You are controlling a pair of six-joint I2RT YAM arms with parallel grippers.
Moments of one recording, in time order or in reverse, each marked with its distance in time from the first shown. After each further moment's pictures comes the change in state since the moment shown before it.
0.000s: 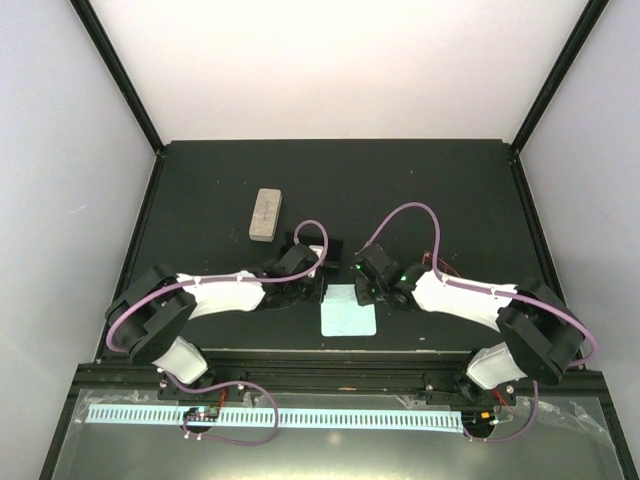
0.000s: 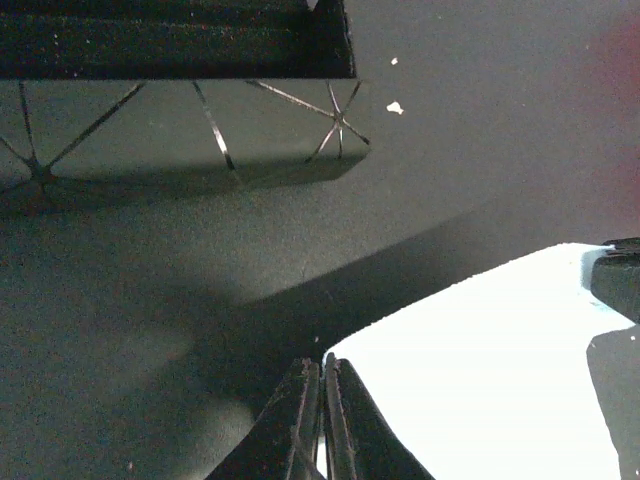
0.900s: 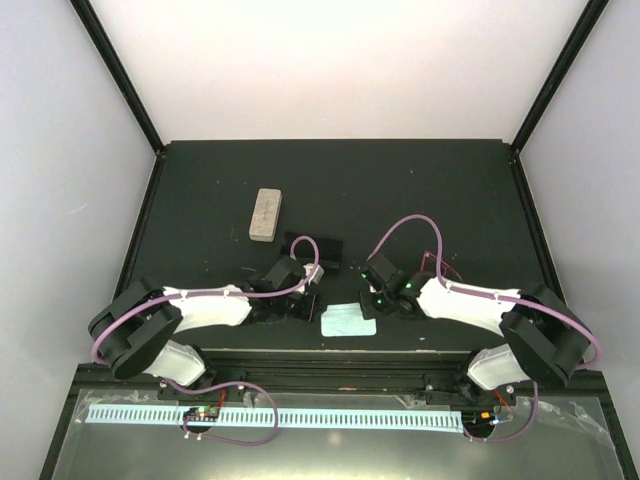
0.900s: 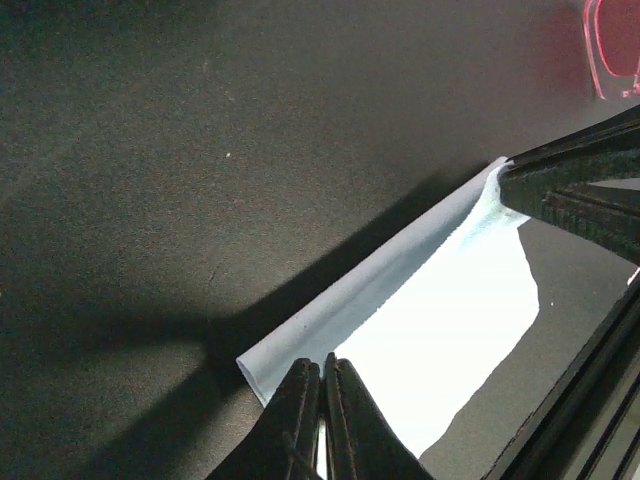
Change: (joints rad) left arm 0.000 -0.114 -0.171 0.074 0.224 -0.002; right arm 0.000 -0.039 -0.081 -0.027 -0.130 0.000
